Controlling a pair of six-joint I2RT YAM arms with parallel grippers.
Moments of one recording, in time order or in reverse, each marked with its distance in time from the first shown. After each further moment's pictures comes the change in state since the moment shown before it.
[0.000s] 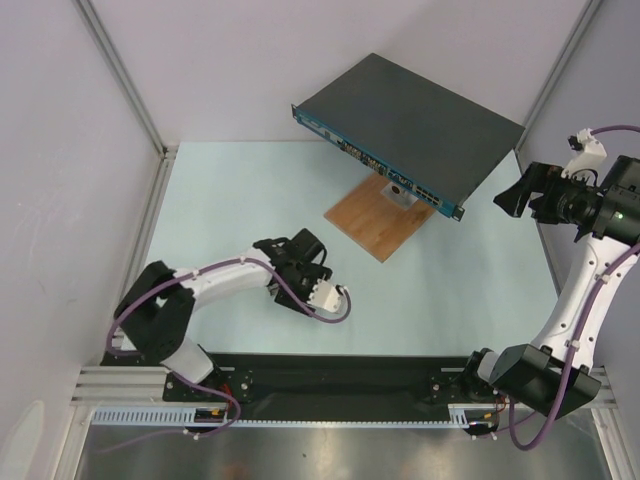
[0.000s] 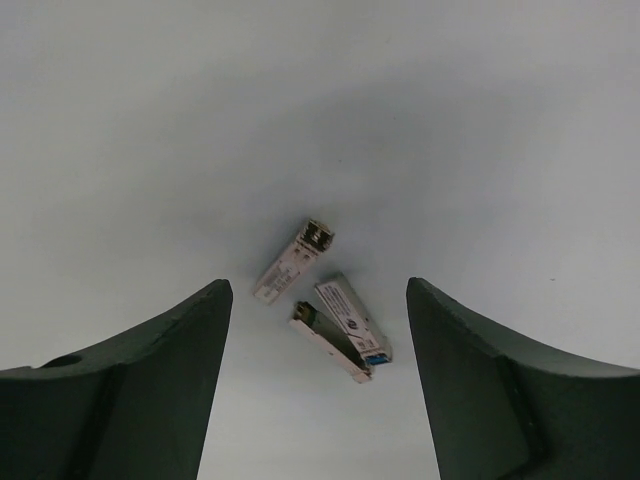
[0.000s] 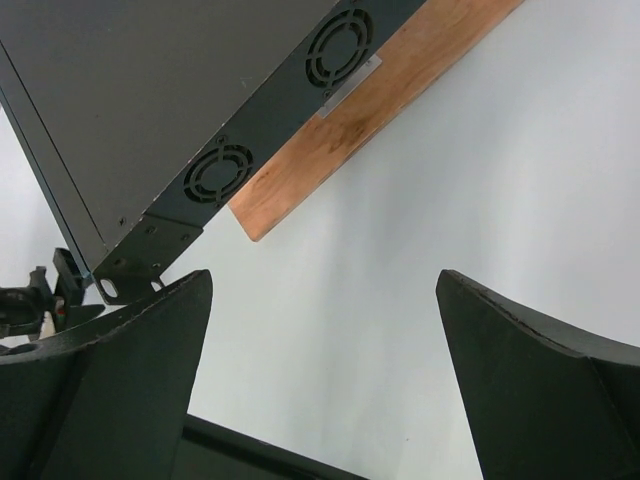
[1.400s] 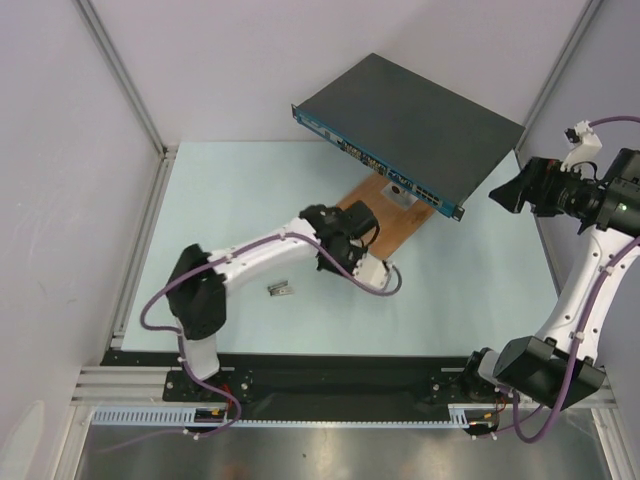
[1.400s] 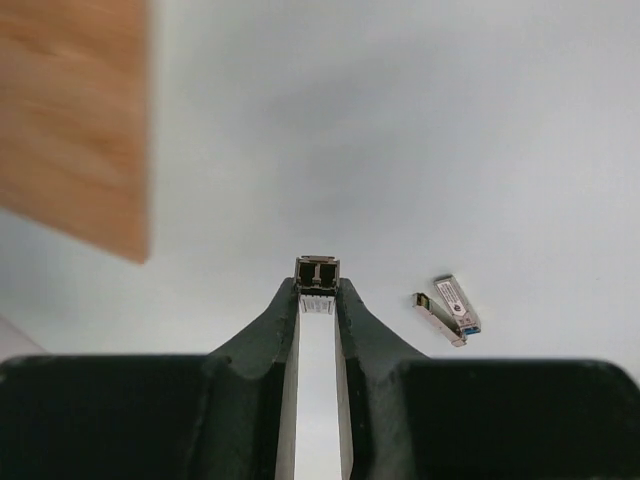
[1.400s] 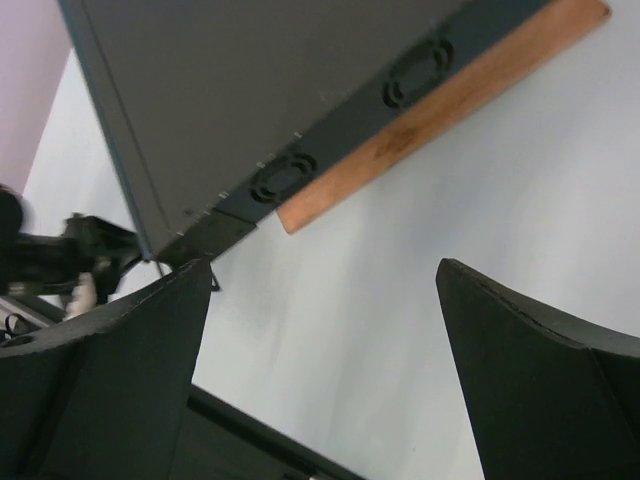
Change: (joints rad) left arm -0.182 0.347 0.588 -0.338 -0.179 -0.057; right arm 0.006 0.055 0.058 -0.049 -0.129 -0.061
